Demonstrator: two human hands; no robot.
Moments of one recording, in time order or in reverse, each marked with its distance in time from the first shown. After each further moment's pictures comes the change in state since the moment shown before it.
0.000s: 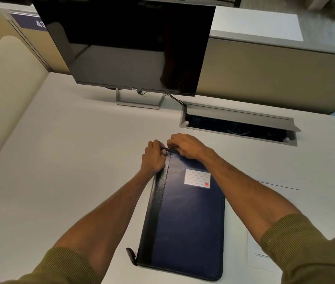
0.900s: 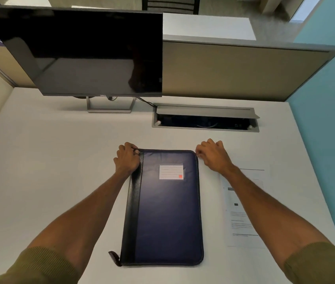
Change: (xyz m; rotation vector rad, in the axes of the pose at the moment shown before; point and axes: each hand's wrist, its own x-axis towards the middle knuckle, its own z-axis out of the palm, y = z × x) left_hand -0.014 0.009 0.000 0.052 0.059 -0.086; right_hand -0.167 0.091 0.037 -0.212 0.166 0.454
